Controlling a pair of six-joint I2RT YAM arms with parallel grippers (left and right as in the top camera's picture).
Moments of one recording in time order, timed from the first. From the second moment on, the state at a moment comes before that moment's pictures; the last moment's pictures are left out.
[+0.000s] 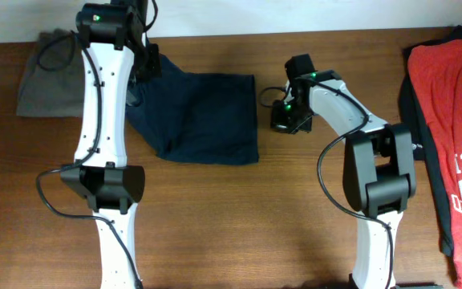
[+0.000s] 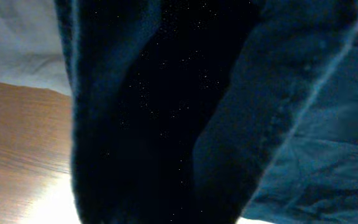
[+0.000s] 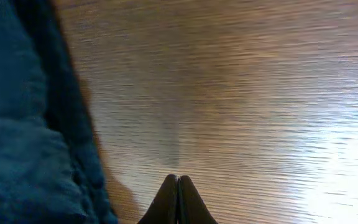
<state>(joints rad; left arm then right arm) -0.14 2.38 2.80 -1.69 -0.15 -0.23 0.21 2.23 1.70 -0.89 -0.26 0.39</state>
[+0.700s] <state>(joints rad) -0.25 2.38 2.79 -1.52 -0.09 -0.43 0.31 2.25 1.70 -0.85 -0.27 0.42</state>
